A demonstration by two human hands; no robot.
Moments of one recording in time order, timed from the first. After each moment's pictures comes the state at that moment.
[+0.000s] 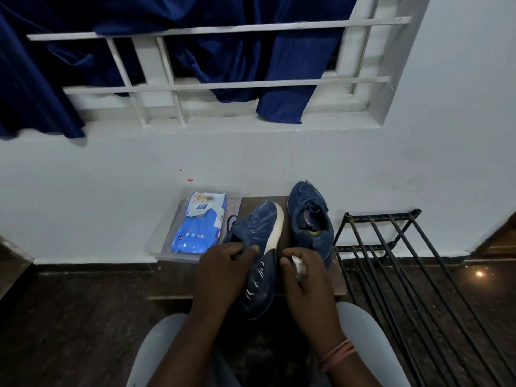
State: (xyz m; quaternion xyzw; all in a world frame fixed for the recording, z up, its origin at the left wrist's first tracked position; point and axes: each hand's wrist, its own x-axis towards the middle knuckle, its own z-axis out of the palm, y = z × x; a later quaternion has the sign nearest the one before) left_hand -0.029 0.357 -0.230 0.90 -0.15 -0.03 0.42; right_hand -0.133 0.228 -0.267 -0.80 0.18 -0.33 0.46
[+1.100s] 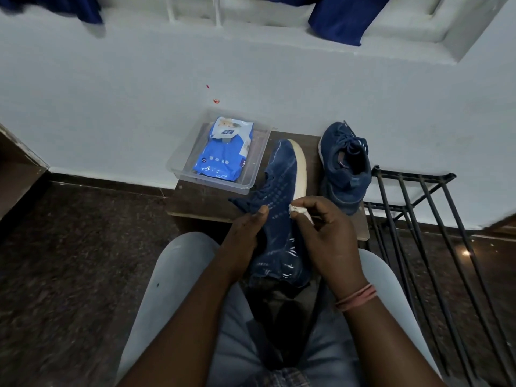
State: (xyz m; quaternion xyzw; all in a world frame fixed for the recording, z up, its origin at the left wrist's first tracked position) left_hand -0.068 0.396 -0.312 0.55 -0.04 -0.29 0.78; right_hand -0.139 0.249 -0.277 -0.83 0.12 -0.25 0.49
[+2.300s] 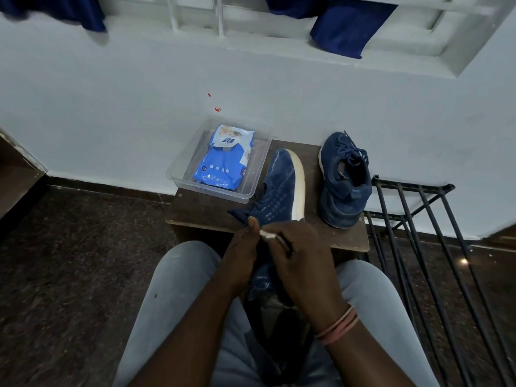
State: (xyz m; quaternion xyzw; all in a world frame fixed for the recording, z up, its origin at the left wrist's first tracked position) left_hand -0.070 0.393 -0.317 0.55 -0.03 -0.28 0.79; right_hand -0.142 0.290 -0.268 -0.90 0.05 -0.26 0.35
